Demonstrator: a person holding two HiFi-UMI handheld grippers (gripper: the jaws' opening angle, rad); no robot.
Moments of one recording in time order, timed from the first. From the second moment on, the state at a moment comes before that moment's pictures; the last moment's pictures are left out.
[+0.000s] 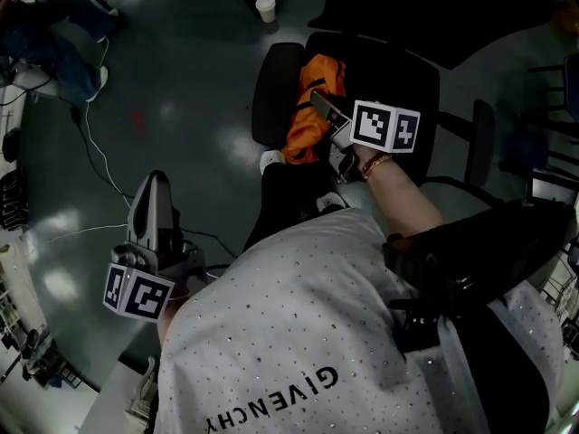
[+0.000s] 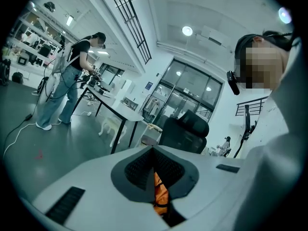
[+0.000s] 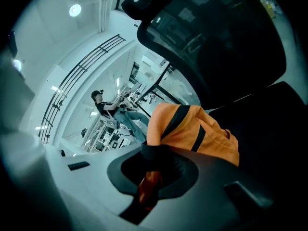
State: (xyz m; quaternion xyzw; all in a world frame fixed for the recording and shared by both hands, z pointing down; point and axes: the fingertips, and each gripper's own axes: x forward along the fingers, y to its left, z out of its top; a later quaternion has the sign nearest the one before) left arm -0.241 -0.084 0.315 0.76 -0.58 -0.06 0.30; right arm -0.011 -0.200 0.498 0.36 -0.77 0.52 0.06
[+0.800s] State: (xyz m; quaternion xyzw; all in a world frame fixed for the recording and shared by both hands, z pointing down) left arm -0.246 -0.086 0.344 0.75 -0.57 -0.05 0.33; right arm -0.004 -0.197 0.554 0.40 -0.76 0.49 0.15
